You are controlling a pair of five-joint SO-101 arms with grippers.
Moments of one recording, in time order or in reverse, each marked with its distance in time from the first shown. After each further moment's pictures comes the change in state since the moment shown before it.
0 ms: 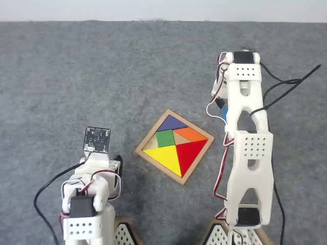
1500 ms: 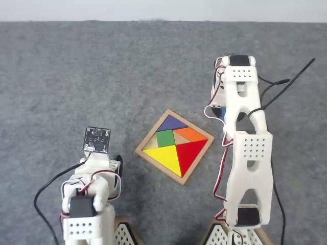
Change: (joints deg) left arm 0.0 0.0 0.0 0.0 0.0; right arm -0.9 -1.0 7.4 -1.2 17.1
